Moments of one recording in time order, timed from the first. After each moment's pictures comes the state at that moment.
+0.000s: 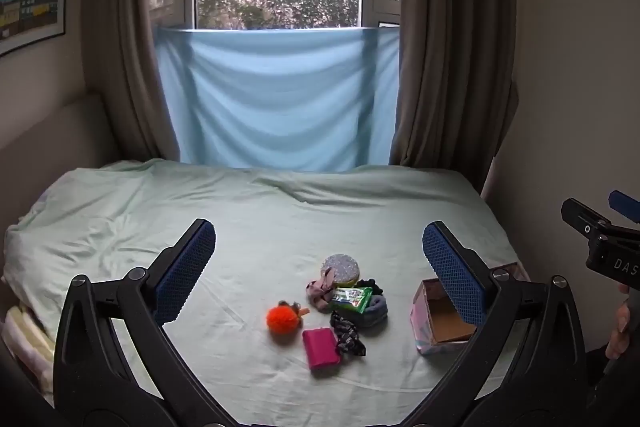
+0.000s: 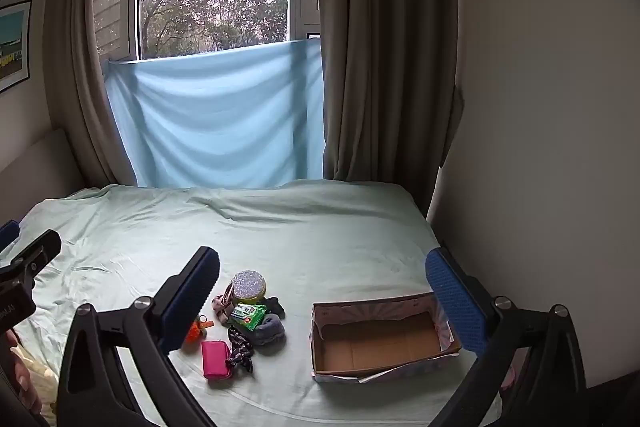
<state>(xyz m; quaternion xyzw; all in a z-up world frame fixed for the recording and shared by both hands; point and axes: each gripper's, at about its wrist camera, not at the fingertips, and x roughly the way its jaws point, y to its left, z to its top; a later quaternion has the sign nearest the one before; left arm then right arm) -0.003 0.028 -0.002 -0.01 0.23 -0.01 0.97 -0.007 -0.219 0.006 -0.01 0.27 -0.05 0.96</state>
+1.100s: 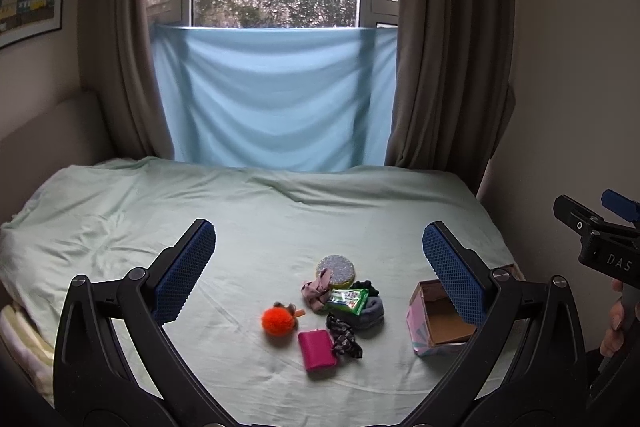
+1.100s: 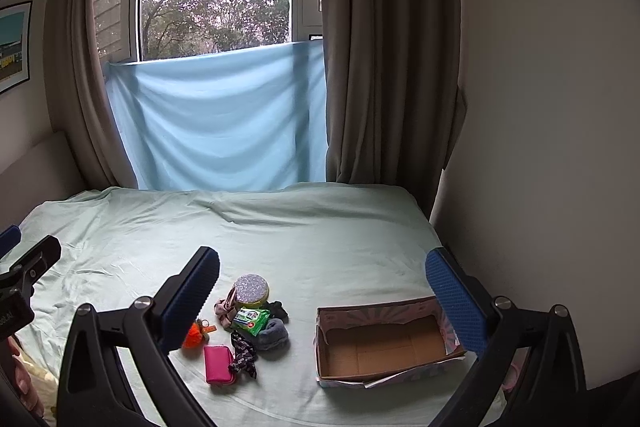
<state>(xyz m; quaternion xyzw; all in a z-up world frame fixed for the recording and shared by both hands) 0.003 0.019 -0.003 -0.01 0.24 -0.01 0.97 0.000 -0.210 0.001 -0.01 0.26 -0.05 0.96</state>
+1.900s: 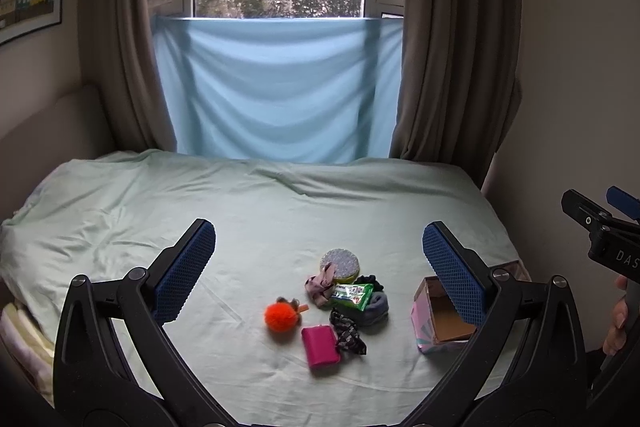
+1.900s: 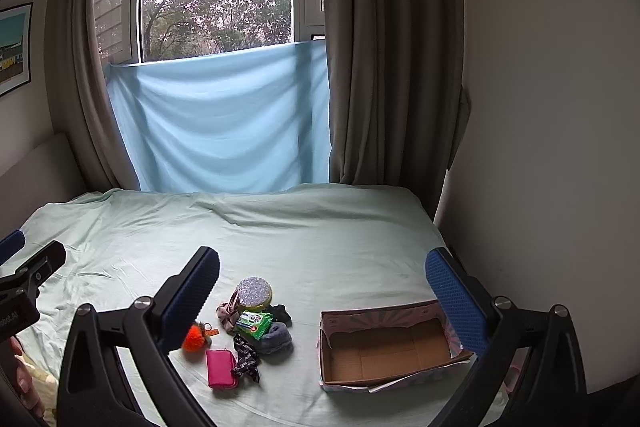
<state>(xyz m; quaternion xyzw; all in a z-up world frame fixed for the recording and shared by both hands) 0.016 0.024 -0.007 -0.01 0.25 -0.01 0.97 0.007 -0.212 0.000 0.00 0.26 -0.04 0.96</state>
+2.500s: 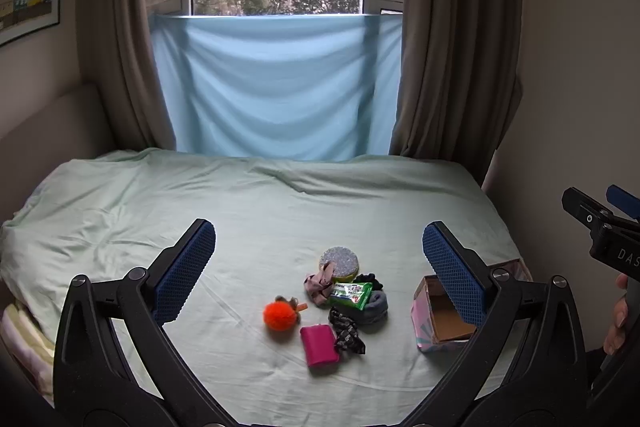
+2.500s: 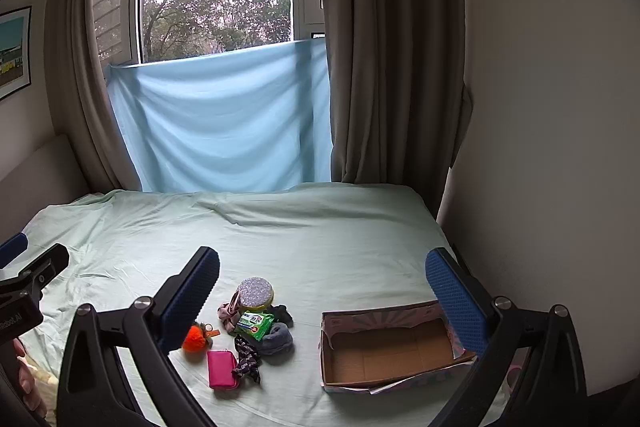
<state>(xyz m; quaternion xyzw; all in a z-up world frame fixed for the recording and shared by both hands) 0.020 0.020 -0.008 -0.01 0.26 -0.01 0.97 0.008 -0.211 0.000 0.00 0.26 -0.04 0.96</state>
